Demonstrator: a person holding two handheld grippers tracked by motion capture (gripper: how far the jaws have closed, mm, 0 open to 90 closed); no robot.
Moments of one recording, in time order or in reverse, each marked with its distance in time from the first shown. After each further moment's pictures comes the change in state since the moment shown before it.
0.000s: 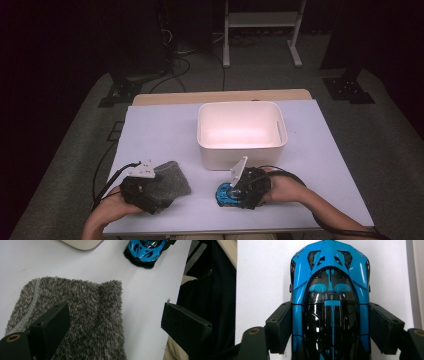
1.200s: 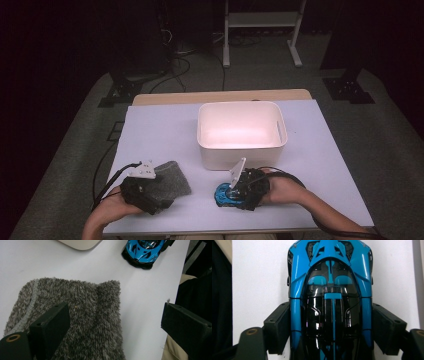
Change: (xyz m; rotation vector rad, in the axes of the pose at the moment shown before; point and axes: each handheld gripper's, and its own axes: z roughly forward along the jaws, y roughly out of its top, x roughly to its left) left arm -0.002 0.001 0.000 0.006 -0.007 0.013; right arm 0.001 0.000 0.005 0.030 -0.003 0.016
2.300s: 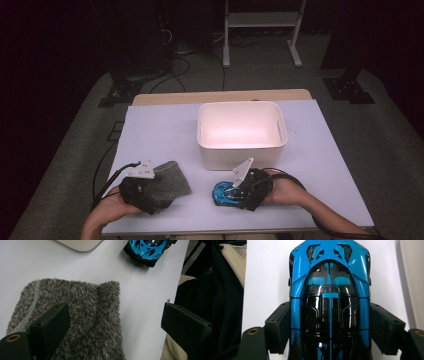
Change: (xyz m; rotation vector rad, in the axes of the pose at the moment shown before) left arm 0.000 0.000 -0.003 -0.009 0.004 -0.003; right arm 0.006 -0.006 -0.010 -0.128 -0.026 -0.022
